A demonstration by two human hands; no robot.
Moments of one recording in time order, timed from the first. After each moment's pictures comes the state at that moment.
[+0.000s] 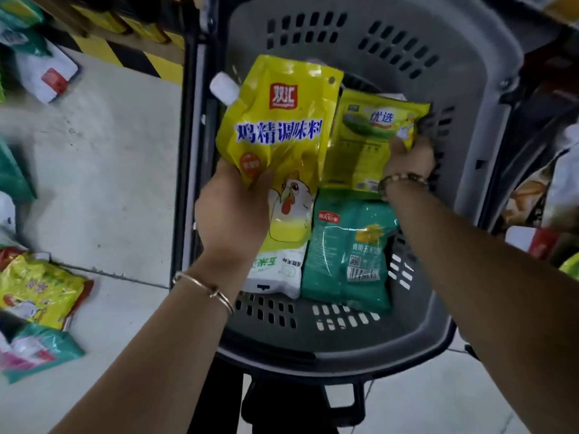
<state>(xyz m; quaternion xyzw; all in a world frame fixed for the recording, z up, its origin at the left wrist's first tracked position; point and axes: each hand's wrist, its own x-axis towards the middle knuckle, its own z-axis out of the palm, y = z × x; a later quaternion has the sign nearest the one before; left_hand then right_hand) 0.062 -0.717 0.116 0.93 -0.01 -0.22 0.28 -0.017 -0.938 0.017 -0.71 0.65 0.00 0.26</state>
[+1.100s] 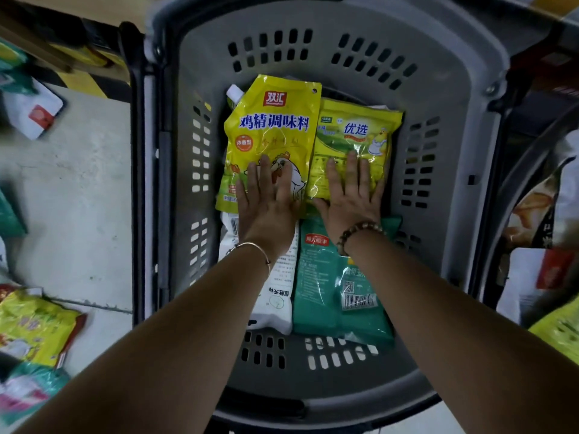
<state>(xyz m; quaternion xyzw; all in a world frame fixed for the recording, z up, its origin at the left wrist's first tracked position) 0.036 -0.766 -0.014 0.91 -0.31 -0.28 0.05 -0.050 -0.894 -0.035 -0.90 0.31 0.27 0.13</state>
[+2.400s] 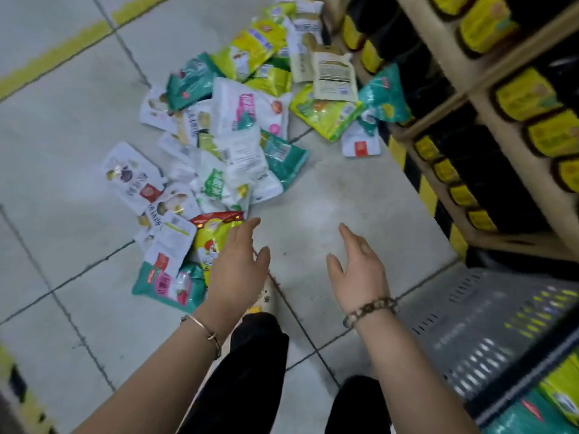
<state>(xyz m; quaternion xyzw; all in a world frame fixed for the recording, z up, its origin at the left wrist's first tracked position) 0.184 -0.230 0.132 0.89 0.21 -0.18 0.37 0.205 -0.410 0.151 -0.91 0.07 0.29 0.27</state>
